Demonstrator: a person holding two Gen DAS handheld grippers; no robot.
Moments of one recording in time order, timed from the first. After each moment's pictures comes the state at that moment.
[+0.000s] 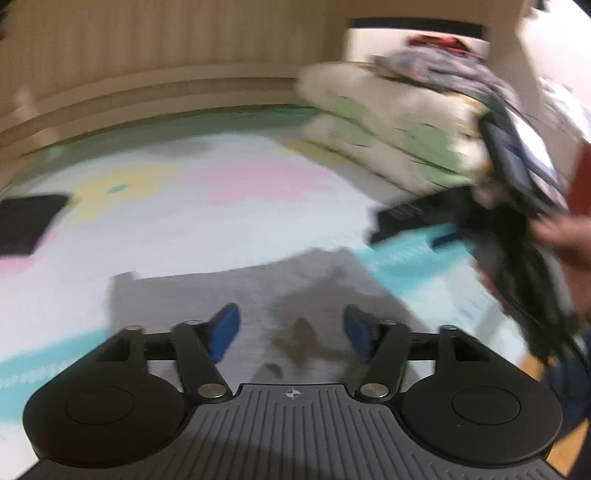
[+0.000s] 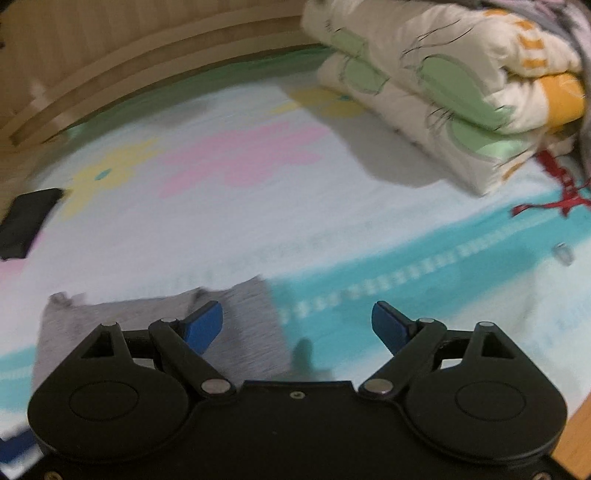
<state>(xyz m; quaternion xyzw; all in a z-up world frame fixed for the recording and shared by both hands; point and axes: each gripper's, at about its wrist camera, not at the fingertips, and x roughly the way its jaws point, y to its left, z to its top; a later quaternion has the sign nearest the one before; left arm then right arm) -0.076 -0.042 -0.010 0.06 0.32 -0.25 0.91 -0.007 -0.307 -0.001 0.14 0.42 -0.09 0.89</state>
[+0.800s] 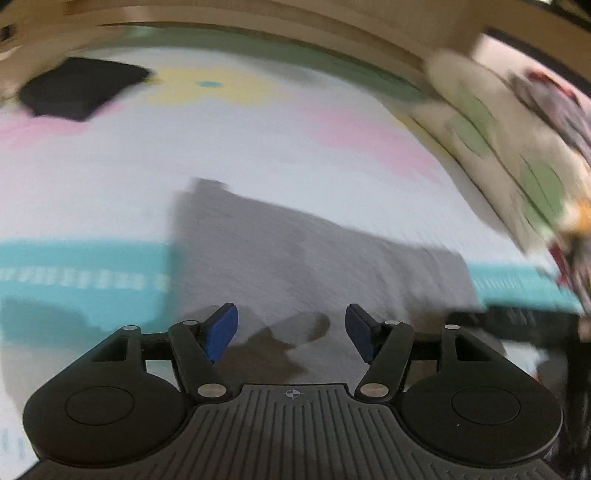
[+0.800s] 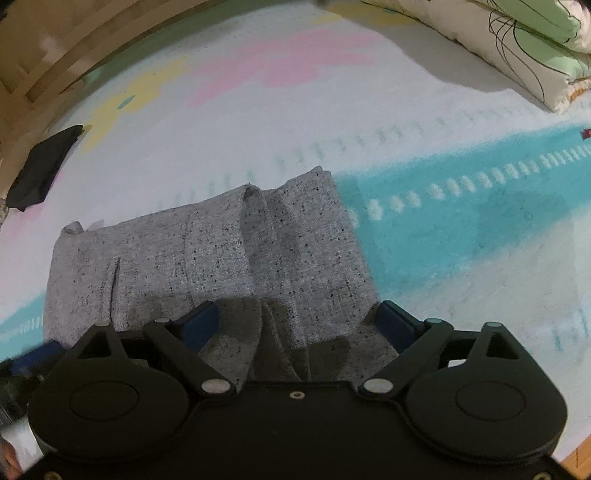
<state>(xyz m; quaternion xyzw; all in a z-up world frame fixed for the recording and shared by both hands) 0.012 0.003 -0.068 -0.09 0.43 -0.14 0.89 0.008 -0.276 -0.060 0.18 0.50 -0.03 0.84</state>
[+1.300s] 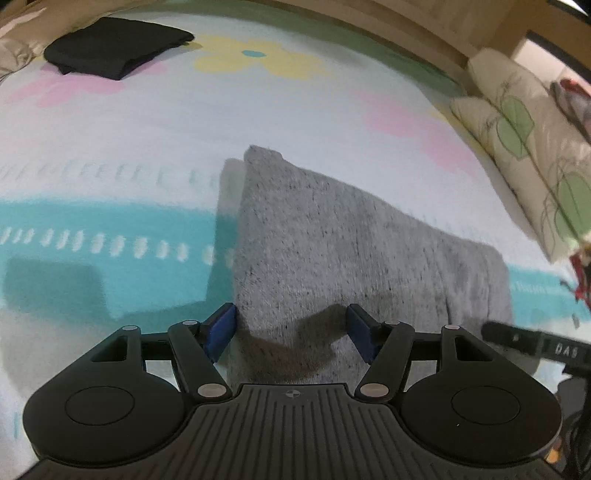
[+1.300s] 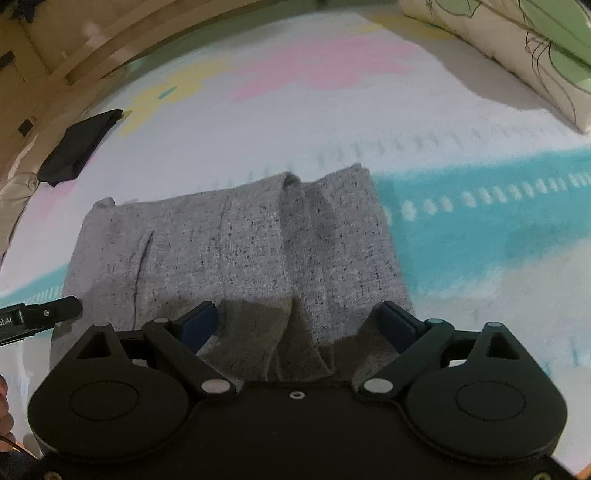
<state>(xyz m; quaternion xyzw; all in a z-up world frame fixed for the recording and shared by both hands) 0.011 0.032 -0.083 -0.10 0.48 -0.12 0.86 -0.003 -0.270 -0.061 0.16 0.48 0.03 0.86</state>
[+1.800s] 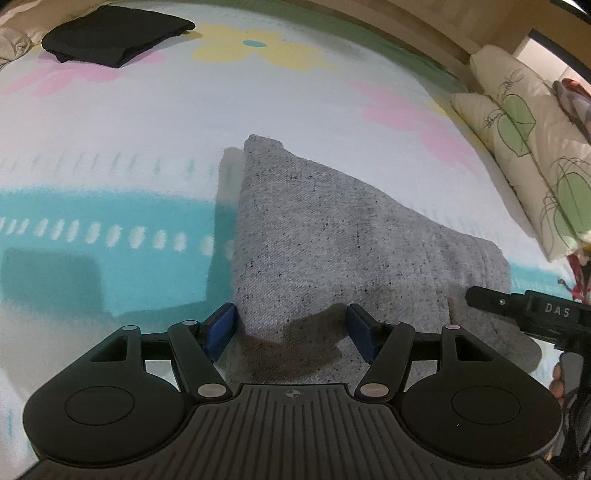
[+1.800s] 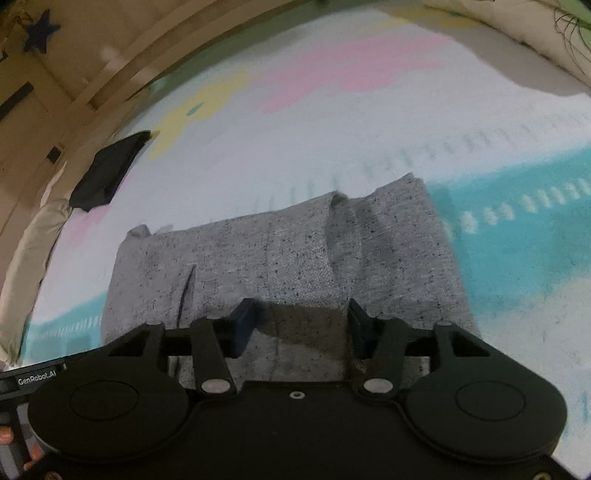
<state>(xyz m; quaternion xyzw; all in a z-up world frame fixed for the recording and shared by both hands) 0.011 0.039 -0.085 -0.11 0.49 -0.12 0.86 0.022 -0.264 -0.064 0.22 0.46 0.08 0.85</state>
